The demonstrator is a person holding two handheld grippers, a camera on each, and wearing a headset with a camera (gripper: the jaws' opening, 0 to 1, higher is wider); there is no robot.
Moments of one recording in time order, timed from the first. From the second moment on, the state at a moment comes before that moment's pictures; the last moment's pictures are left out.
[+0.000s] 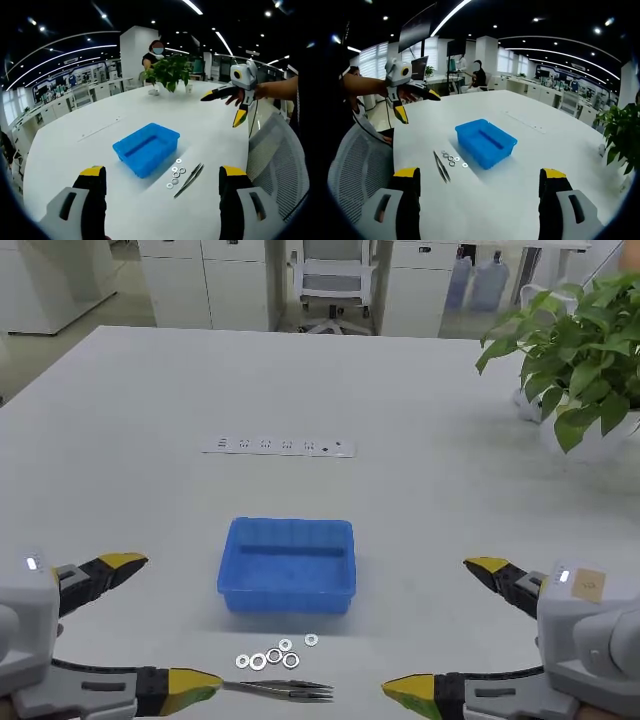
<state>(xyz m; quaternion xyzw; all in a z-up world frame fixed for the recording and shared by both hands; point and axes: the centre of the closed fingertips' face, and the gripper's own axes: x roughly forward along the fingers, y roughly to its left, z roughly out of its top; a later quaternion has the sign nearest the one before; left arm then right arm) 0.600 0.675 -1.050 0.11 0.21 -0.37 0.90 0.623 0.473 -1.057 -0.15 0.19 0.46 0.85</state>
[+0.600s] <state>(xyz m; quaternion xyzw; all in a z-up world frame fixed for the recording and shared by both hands) 0.600 0.676 -1.048 0.11 0.21 -0.37 0.90 0.623 0.474 -1.056 -0.15 0.19 0.46 0.85</state>
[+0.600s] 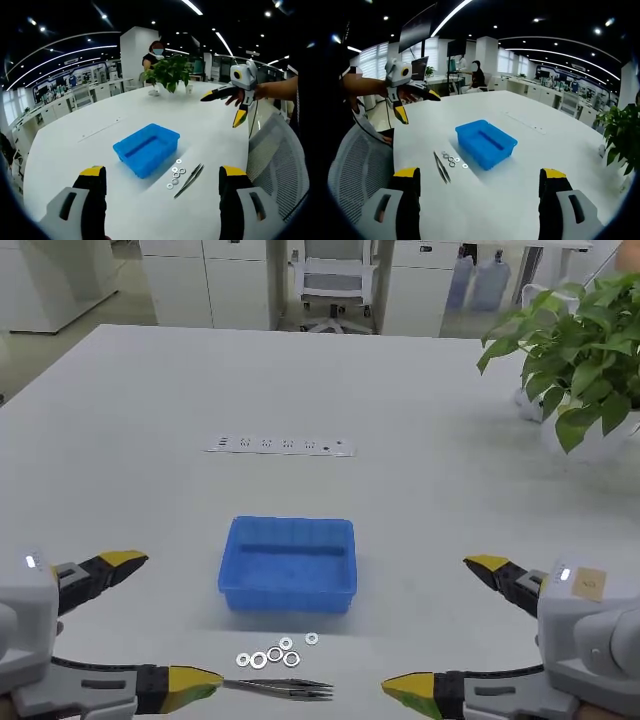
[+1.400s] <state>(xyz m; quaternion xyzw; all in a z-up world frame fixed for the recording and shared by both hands) 0.601 0.674 -1.048 0.12 0.21 -0.37 0.90 0.623 0.472 -1.056 -0.15 0.19 0.46 0.85</state>
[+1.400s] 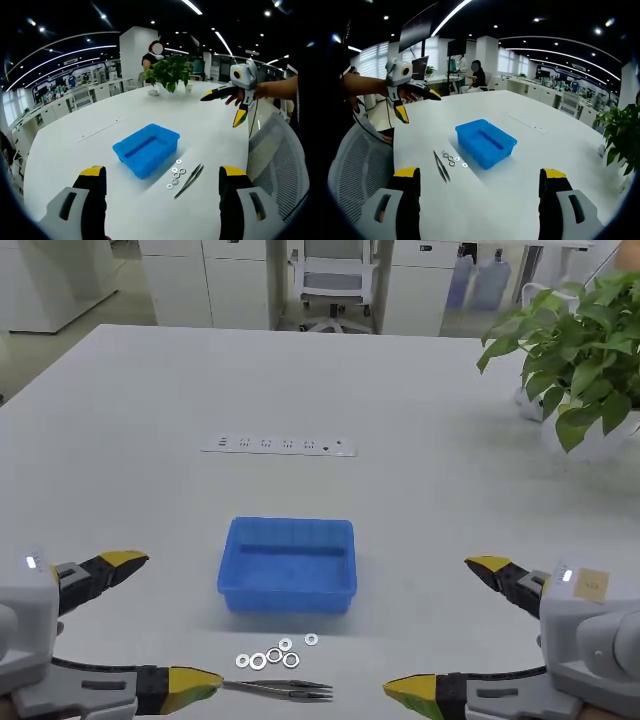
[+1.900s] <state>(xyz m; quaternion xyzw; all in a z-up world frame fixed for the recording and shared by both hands) 0.599 0.669 -1.050 0.14 0.21 -0.38 0.89 0.622 0.484 -1.058 -0.16 0.19 0.48 0.84</state>
